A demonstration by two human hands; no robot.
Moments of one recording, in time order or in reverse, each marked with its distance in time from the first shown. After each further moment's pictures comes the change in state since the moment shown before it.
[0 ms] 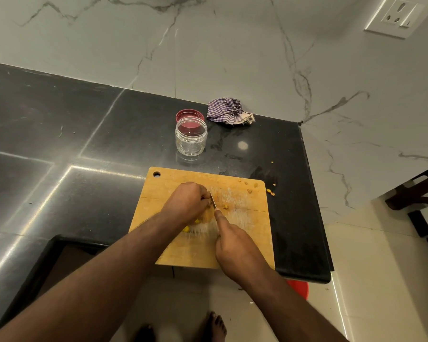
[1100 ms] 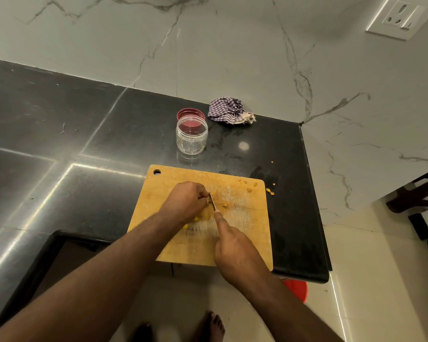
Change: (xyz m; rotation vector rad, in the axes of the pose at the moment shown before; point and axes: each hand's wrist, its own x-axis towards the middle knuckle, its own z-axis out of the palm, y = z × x) left_hand -0.002 -0.004 0.003 -0.022 0.028 -0.038; right_hand -0.011 0.002 0.003 -0.005 -0.007 -0.008
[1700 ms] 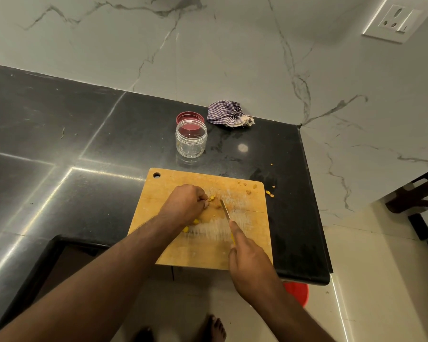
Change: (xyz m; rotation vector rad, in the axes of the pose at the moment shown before) left_hand -0.001 0.000 -0.002 -0.017 -0.007 -0.002; right_hand -0.023 0.021 0.000 0.091 0.117 0.020
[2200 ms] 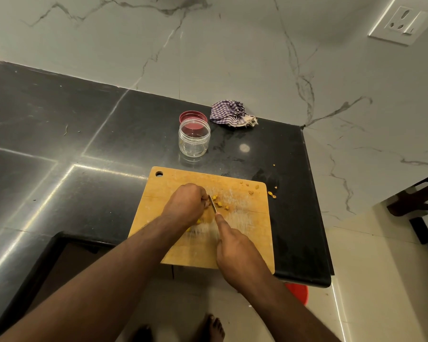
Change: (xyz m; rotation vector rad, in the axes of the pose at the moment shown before) left_hand -0.001 0.001 0.003 0.054 0.035 -0.009; right_hand 0.025 -0.022 0.005 -0.095 -0.101 -0.042
